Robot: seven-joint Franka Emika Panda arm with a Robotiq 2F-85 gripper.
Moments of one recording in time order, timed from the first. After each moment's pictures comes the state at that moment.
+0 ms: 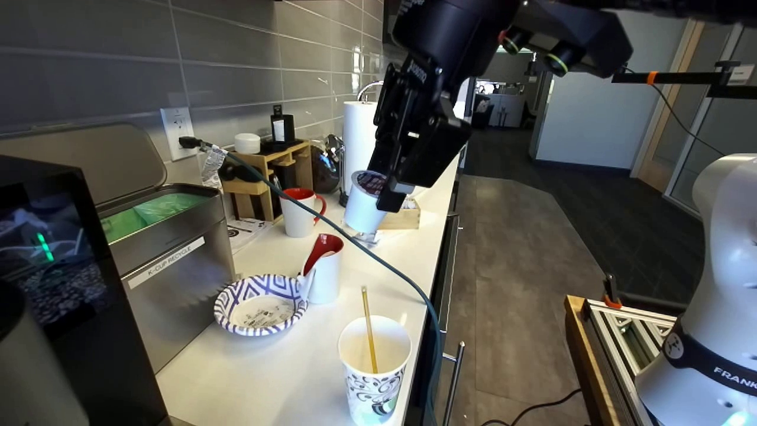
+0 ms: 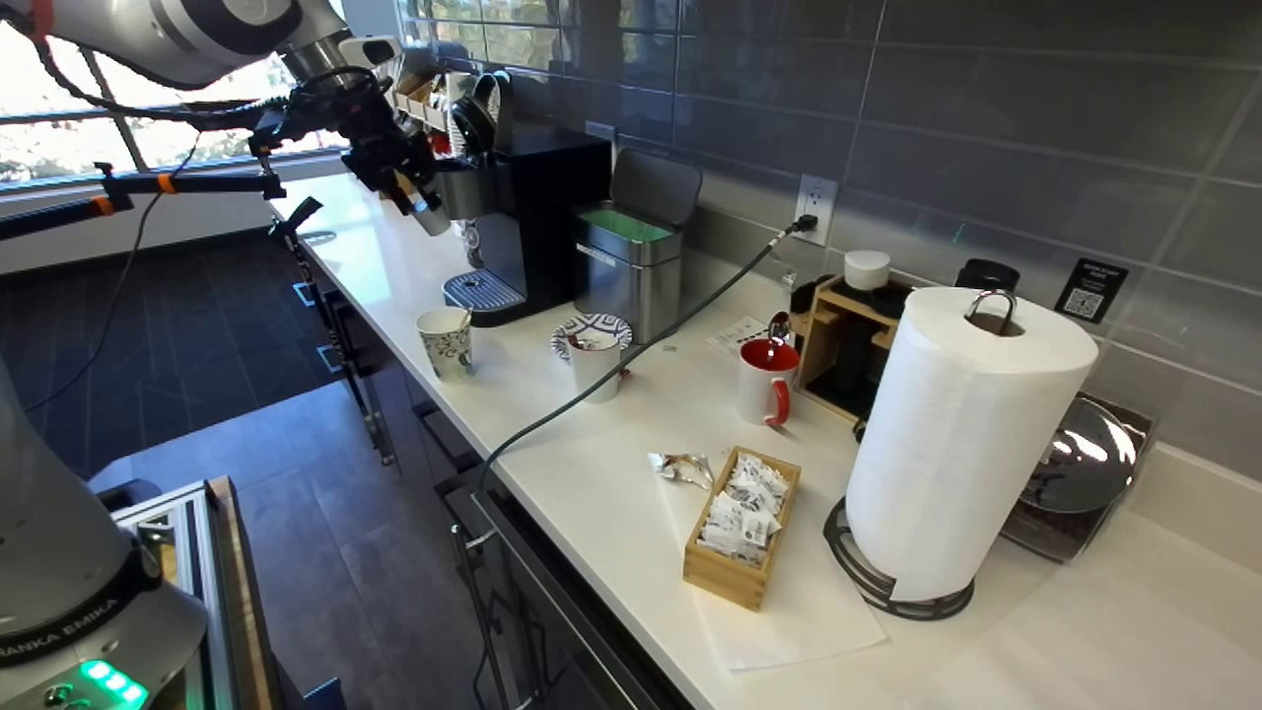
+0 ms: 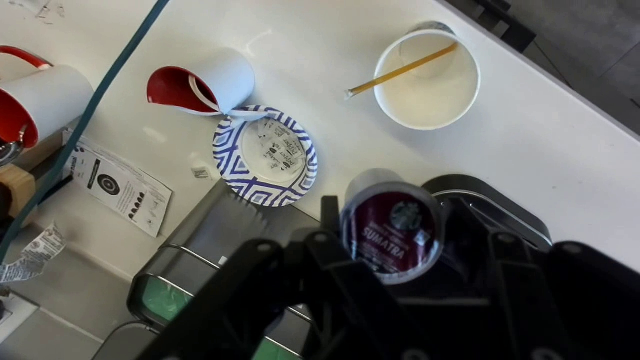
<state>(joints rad) 0.21 -0.43 0.27 -2.34 -0.19 2.21 -0.02</state>
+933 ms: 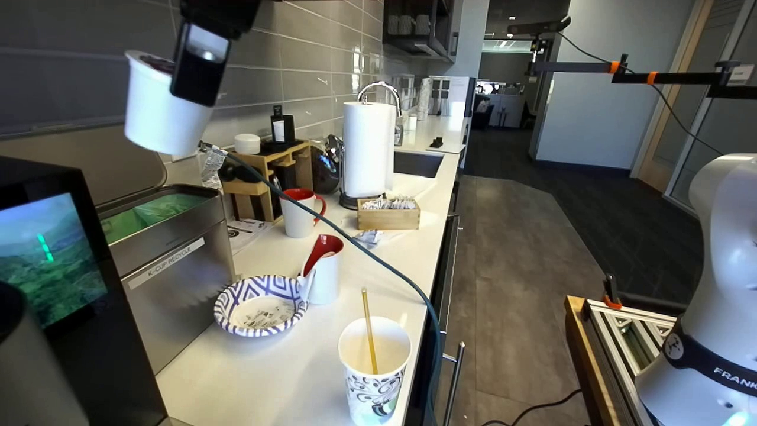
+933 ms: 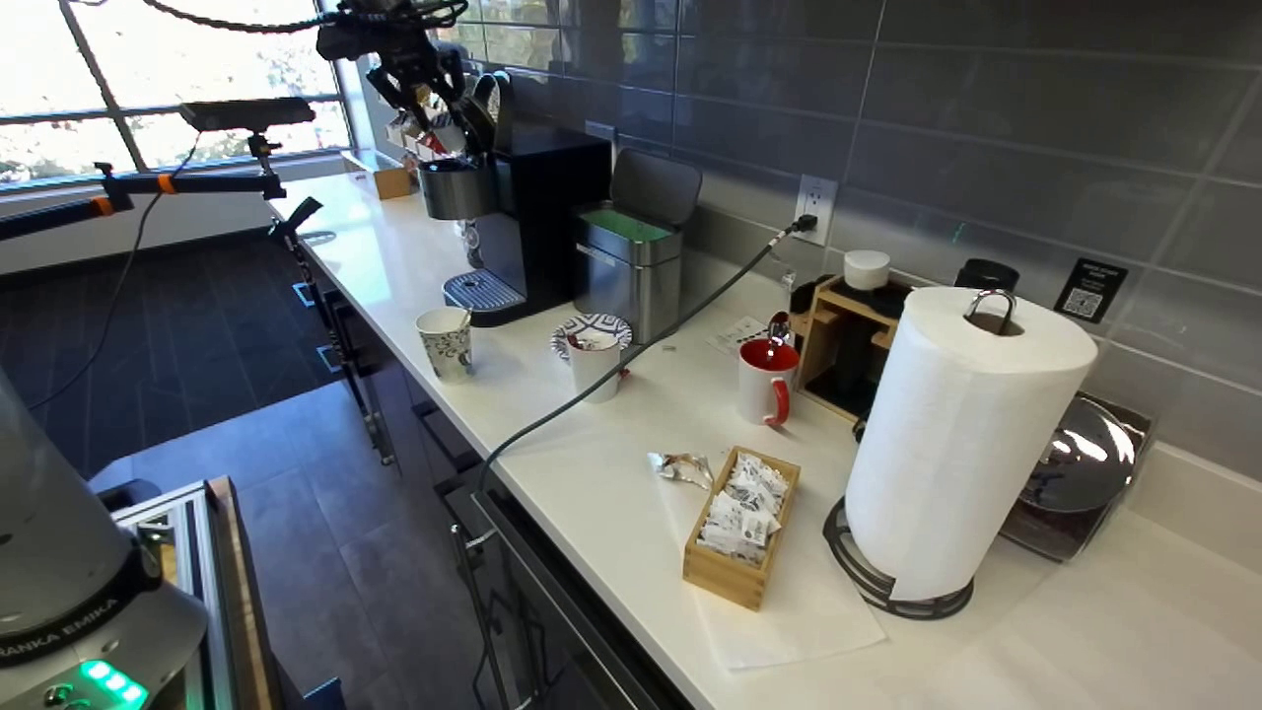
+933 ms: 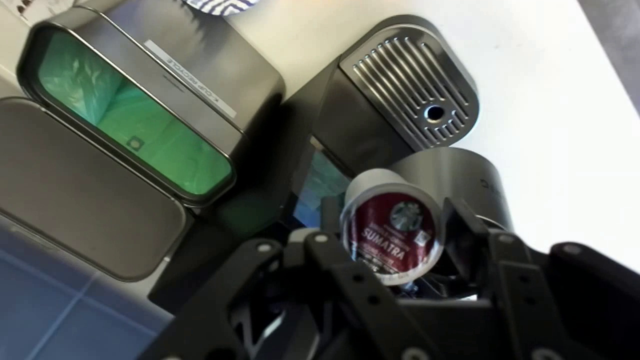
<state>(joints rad) 0.27 -0.13 0.25 -1.86 -0.05 2.15 -0.33</state>
